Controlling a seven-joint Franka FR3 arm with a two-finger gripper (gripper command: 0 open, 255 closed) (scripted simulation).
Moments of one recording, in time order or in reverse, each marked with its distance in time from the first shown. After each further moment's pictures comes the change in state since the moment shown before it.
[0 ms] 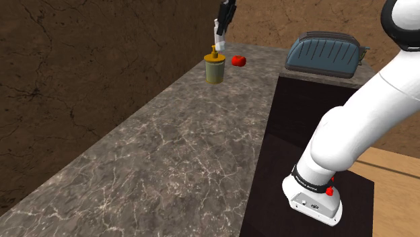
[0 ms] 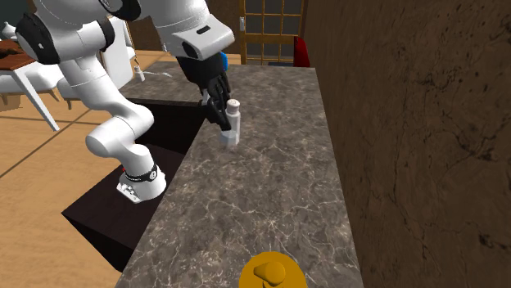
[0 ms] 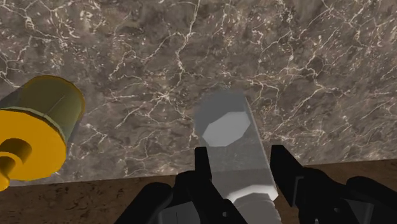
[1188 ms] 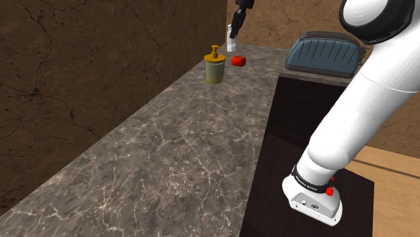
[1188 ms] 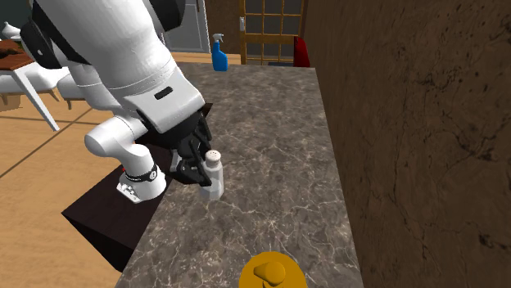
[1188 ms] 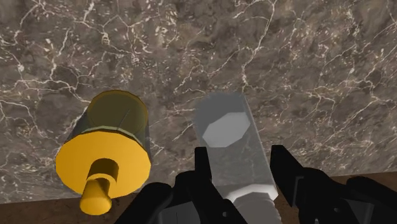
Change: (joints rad) arm -0.083 0.172 -0.161 0.096 0.048 0.015 -0.257
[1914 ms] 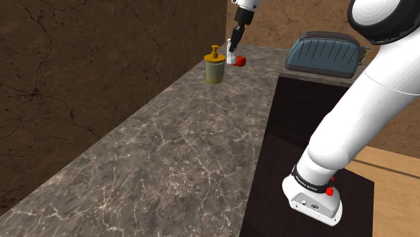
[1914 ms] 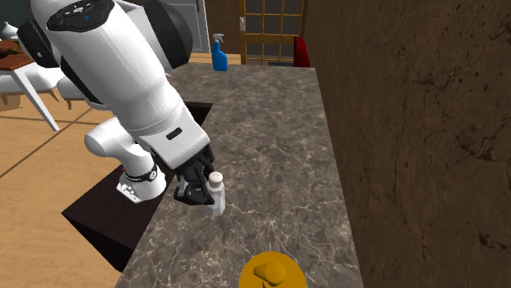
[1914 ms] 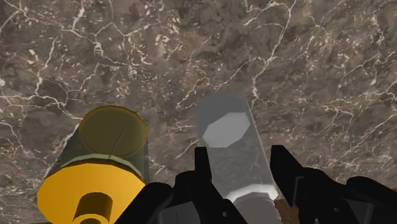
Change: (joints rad) arm 0.001 -0.042 0.007 -0.194 -0.011 0.153 -0.024
